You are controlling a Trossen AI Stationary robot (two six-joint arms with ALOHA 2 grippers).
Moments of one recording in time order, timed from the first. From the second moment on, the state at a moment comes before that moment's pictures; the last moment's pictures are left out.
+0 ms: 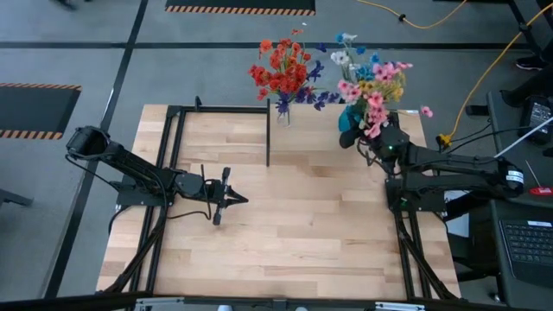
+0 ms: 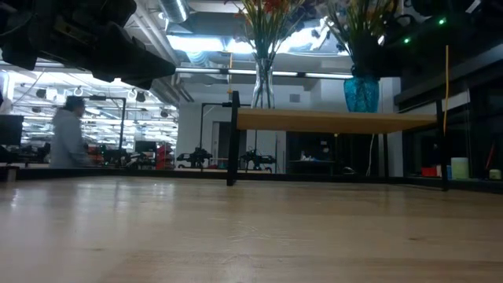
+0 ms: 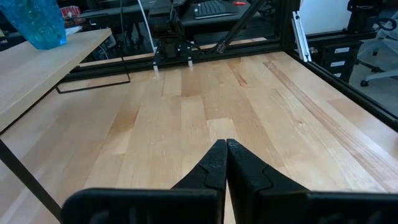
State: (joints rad) left arm -0.27 1.14 0.25 0.68 -0.20 0.04; right arm -0.30 0.81 0.47 0.22 0.79 0.08
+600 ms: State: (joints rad) left arm -0.27 1.14 0.25 0.68 -0.20 0.05; right arm -0.31 0.82 0.47 0.22 0.78 0.12
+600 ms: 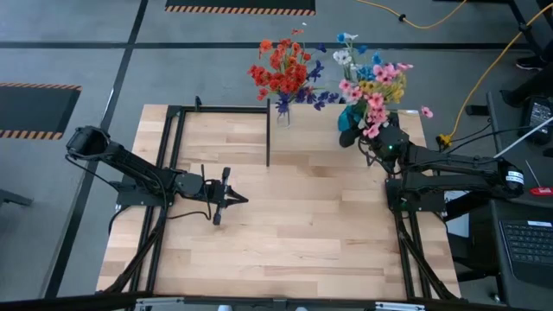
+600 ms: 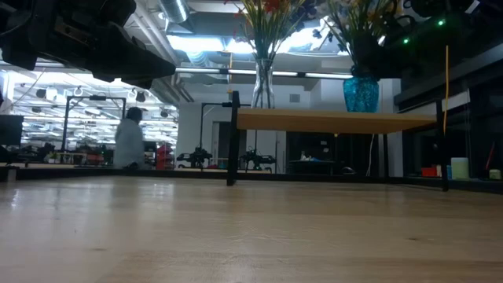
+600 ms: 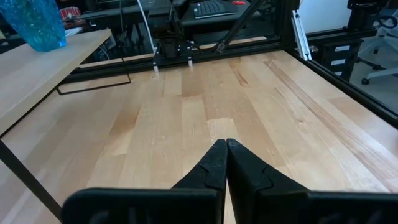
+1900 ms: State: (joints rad) left arm -0.27 1.14 0.25 0.68 -0.20 0.05; right arm -0.29 0.74 0.47 0.13 0.68 0.07
